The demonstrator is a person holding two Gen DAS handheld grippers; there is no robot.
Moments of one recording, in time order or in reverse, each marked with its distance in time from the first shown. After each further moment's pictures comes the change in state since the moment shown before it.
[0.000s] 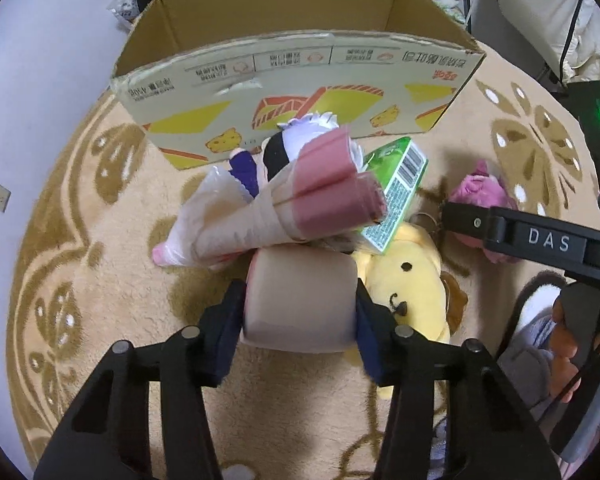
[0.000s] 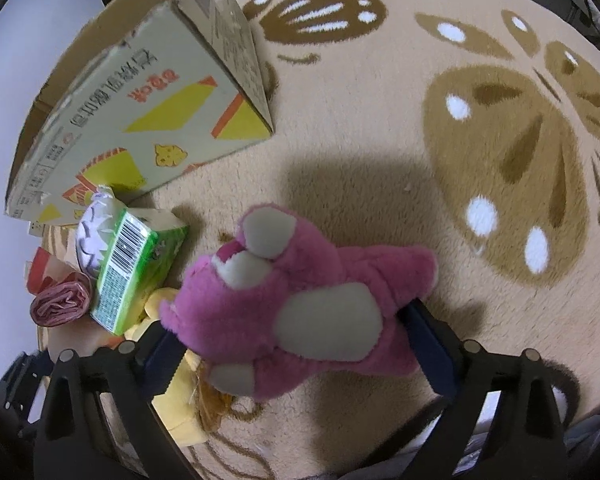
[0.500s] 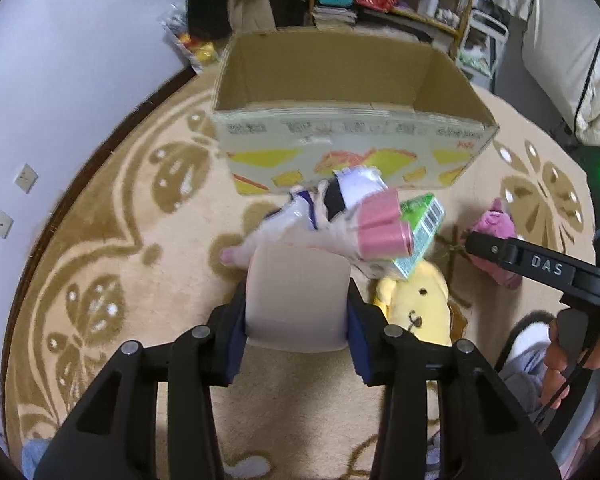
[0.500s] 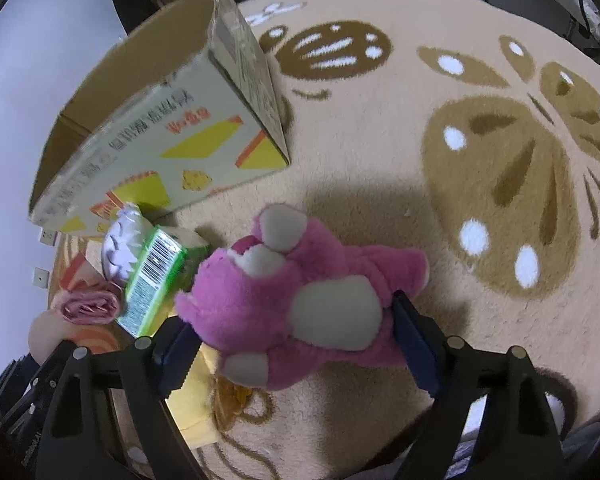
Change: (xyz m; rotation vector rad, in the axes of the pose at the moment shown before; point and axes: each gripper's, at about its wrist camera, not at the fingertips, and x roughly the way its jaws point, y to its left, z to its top) left arm -0.045 0.030 -0.007 -0.131 -0.149 0.057; right arm -0.042 0.012 -0.012 -0.012 -0.103 0.042
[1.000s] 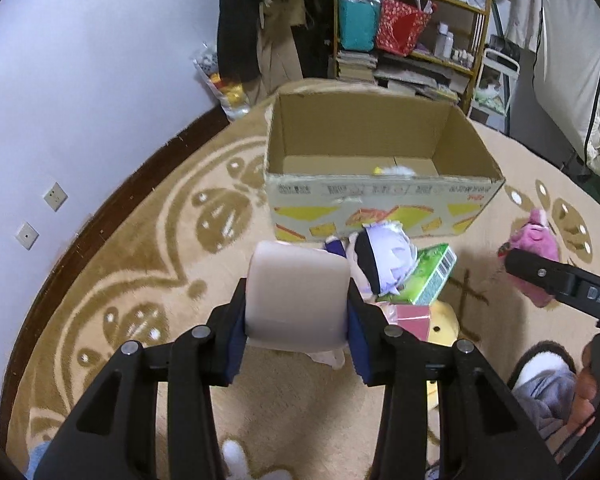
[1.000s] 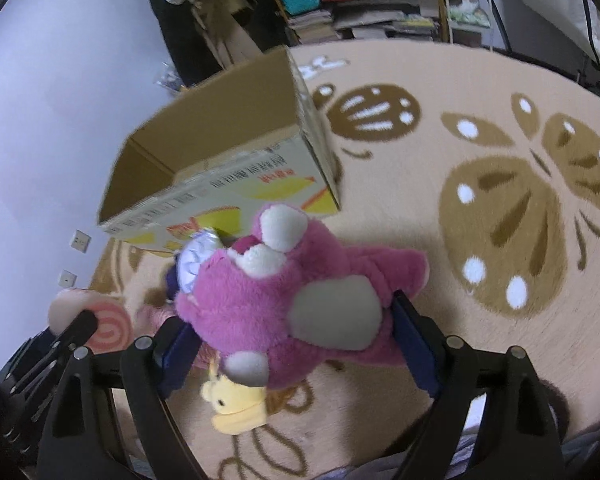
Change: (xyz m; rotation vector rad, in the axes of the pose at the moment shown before) left arm -0.036 0.012 0.006 -0.027 -0.163 0.079; right arm -0.068 0.021 -0.012 -0.084 -0.143 0.096
